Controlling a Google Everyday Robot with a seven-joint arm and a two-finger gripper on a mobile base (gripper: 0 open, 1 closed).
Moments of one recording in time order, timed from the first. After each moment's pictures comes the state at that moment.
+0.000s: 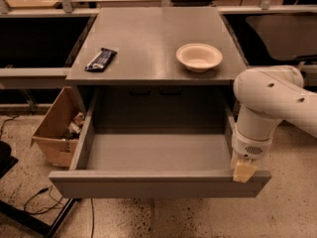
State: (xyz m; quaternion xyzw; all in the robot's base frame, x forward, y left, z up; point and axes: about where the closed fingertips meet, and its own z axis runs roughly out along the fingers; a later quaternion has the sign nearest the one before) arm 0.428 -0.224 0.703 0.61 -0.79 -0.05 0.06
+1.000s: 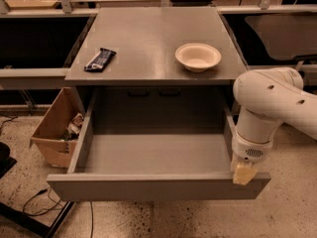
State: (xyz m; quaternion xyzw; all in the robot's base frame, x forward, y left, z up) arm 0.415 -0.228 0.703 0.61 -0.79 -0.06 0.08
